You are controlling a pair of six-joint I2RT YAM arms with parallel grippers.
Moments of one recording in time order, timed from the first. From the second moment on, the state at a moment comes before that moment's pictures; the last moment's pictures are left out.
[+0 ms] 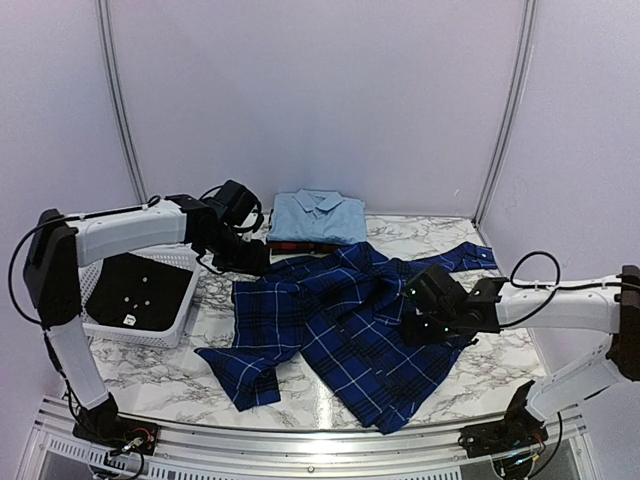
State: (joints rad) left arm -0.66 1.76 1.43 -0.68 -0.04 -0.36; right arm 0.82 1.32 0.75 -0.48 0.24 0.64
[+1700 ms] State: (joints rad) left arm -0.74 2.09 1.54 -0.33 -0.04 -0.57; right arm 0.46 1.50 0.83 -0.35 0.23 0.48
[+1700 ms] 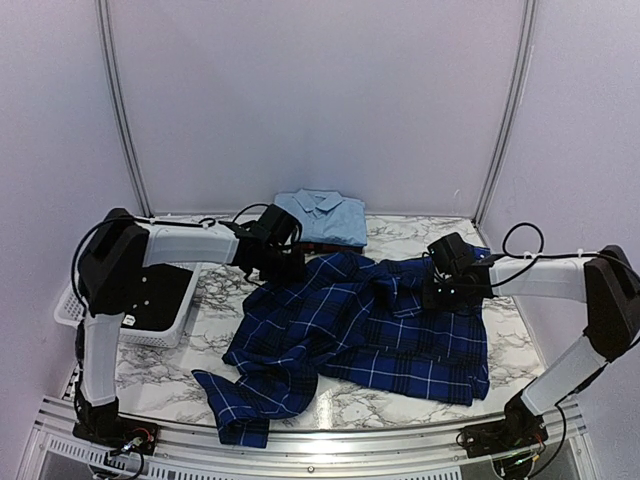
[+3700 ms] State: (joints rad) left arm -0.84 1.89 1.25 -0.28 0.18 -0.46; right arm 0.45 1.64 0.83 -0.23 0.08 0.47
